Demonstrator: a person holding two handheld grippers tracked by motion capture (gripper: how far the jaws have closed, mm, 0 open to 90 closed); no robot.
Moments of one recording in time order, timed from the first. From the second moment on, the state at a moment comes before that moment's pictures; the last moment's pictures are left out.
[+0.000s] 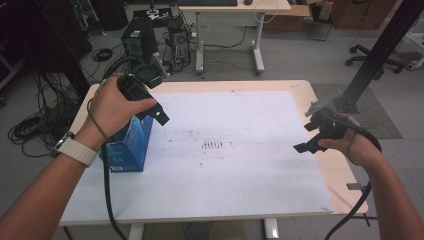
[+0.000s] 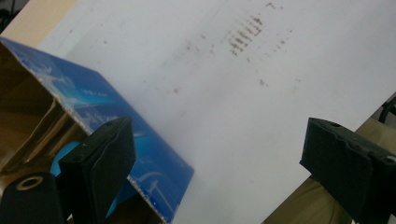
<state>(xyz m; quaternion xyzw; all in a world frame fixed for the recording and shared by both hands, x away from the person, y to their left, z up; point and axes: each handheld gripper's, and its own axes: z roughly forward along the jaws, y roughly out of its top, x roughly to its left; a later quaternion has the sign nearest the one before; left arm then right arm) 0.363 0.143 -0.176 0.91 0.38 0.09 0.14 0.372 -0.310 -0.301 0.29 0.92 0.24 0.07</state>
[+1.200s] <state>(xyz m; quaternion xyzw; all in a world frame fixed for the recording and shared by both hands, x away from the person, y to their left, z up) 0.346 0.088 -0.190 0.96 0.23 0.05 0.15 0.372 -0.304 -0.303 0.29 0.92 0.24 0.07</state>
